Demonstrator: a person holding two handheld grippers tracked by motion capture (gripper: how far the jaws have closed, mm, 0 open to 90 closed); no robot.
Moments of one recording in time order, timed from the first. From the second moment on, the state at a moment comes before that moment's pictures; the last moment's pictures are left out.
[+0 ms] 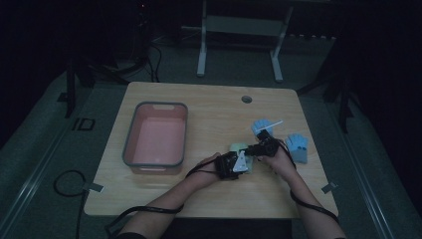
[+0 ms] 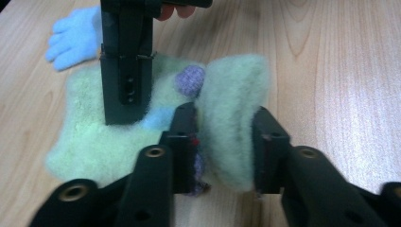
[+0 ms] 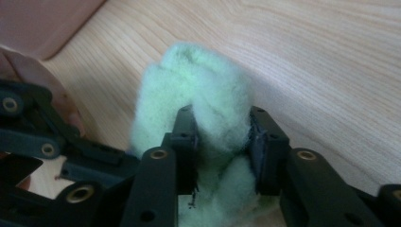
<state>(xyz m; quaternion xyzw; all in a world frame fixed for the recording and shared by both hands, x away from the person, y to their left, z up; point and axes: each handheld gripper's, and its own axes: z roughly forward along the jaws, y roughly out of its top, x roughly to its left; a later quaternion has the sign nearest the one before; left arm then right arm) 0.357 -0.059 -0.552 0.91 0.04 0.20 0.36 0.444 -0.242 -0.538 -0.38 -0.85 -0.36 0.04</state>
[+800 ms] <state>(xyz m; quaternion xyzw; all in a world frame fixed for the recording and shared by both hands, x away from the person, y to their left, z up) 0.353 -0.026 -0.475 0.92 0.05 0.21 0.34 0.435 -0.219 -0.478 -0.36 -0.84 -0.40 0.03</state>
